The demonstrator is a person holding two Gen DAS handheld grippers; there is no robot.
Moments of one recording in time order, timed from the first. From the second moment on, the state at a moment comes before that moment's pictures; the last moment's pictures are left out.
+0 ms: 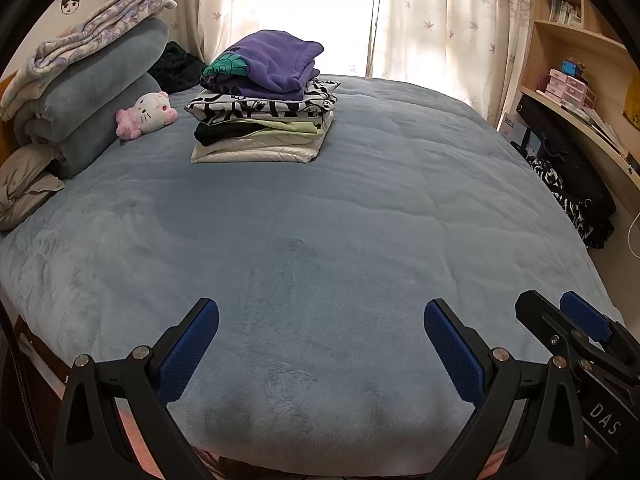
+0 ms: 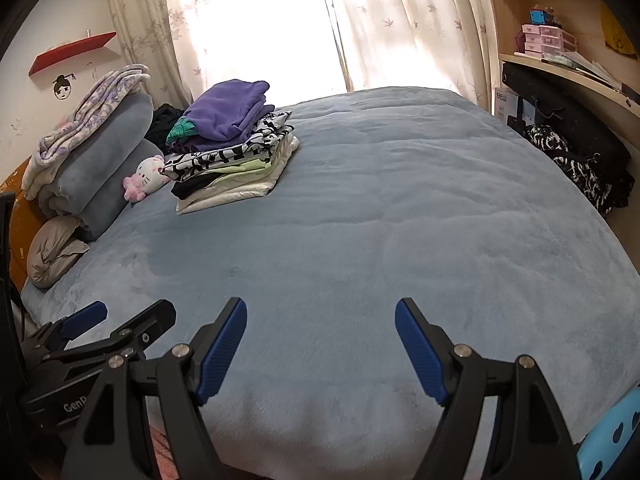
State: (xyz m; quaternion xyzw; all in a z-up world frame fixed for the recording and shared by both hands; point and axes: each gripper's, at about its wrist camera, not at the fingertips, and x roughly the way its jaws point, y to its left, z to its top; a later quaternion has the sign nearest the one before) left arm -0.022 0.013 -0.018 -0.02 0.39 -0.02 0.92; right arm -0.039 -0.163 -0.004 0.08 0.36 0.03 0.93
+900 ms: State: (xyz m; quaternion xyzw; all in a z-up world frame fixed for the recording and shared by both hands) left arm -0.019 0.014 -0.024 -0.03 0.40 -0.02 0.92; right arm -0.038 -0.163 -0.010 0.08 0.36 0.02 0.93
